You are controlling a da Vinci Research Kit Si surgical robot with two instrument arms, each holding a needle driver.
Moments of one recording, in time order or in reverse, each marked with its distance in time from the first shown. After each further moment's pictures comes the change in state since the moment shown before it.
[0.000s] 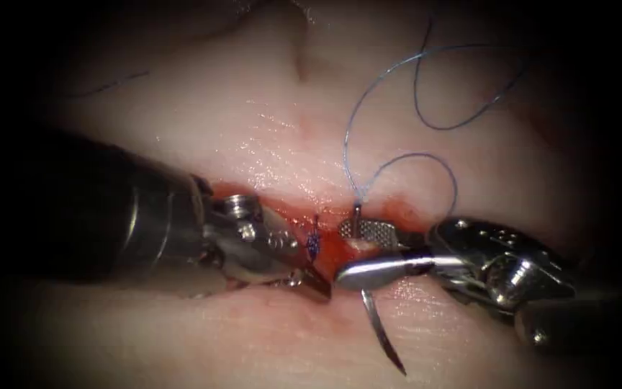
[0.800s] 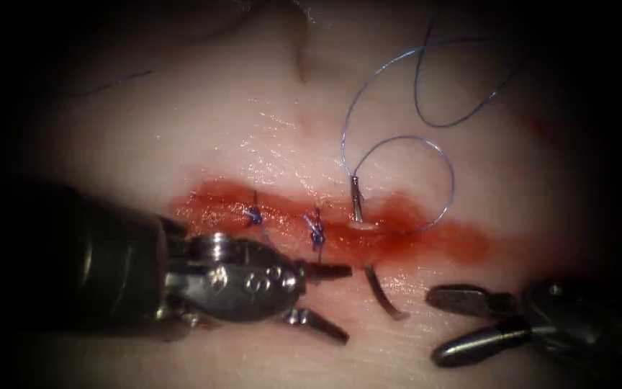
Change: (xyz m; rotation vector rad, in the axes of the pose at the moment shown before) right arm -0.002 -0.004 -0.008 0.011 -0.105 -0.090; left arm 0.004 0.005 -0.002 0.056 0.309 0.240
